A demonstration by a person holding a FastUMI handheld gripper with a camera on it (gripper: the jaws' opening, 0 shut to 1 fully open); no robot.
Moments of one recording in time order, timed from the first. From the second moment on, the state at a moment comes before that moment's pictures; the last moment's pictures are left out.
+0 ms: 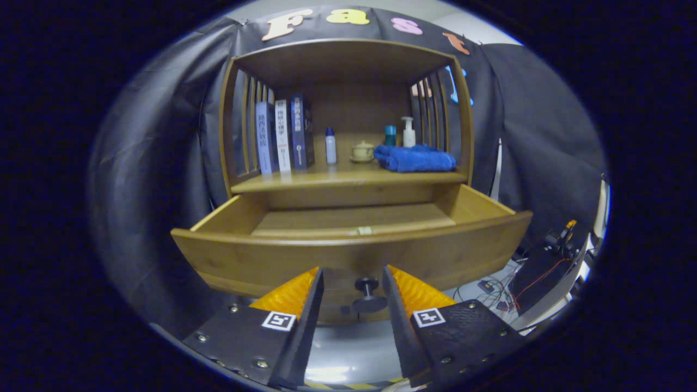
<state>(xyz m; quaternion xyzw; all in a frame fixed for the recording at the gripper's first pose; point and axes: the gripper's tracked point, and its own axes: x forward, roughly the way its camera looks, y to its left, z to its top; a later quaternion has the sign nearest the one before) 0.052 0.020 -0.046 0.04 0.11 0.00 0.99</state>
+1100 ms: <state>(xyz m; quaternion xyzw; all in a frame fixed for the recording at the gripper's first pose) 0.199 0.023 -0.106 0.05 0.38 -0.03 0.92</state>
